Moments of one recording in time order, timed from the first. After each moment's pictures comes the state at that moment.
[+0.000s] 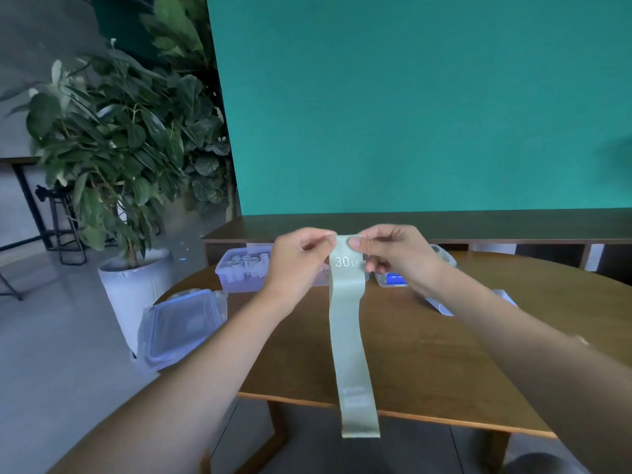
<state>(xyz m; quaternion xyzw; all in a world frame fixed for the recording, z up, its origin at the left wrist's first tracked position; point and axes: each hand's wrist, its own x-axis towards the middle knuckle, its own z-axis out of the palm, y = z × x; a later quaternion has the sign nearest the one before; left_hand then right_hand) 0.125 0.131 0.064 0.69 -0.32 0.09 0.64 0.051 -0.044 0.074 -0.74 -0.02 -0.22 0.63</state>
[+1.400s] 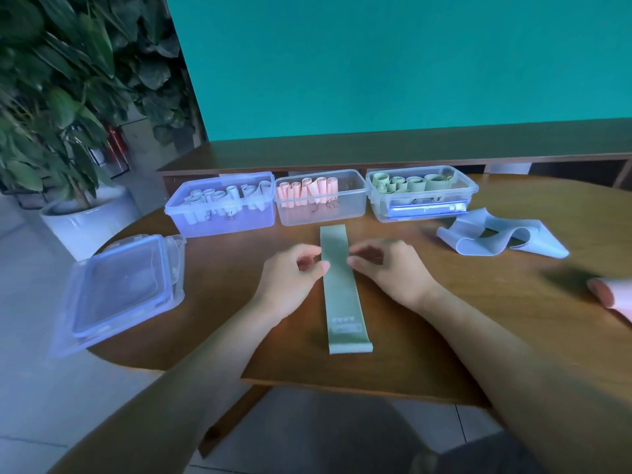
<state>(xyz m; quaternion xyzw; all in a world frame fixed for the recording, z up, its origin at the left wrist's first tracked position) 0.208 0.101 -0.098 0.86 -0.27 0.00 0.43 0.116 -0.089 -0.095 -0.91 0.08 -0.20 0.37</state>
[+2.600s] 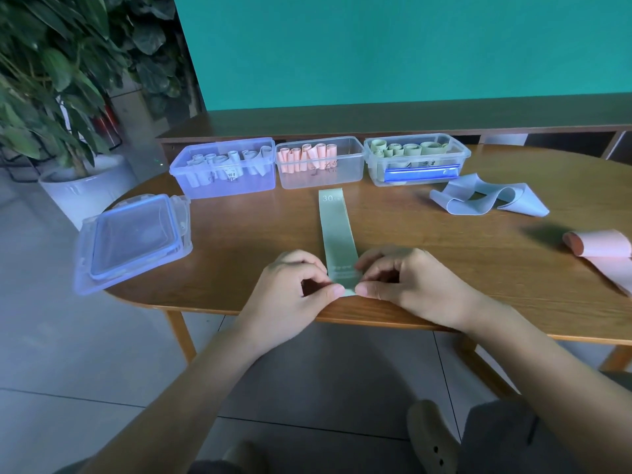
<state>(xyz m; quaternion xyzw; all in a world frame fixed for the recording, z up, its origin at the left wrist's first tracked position) 0.107 0.165 -0.102 0.83 -0.42 0.06 0.35 0.009 -0.050 -0.093 -0.92 -0.03 -0.11 0.38</state>
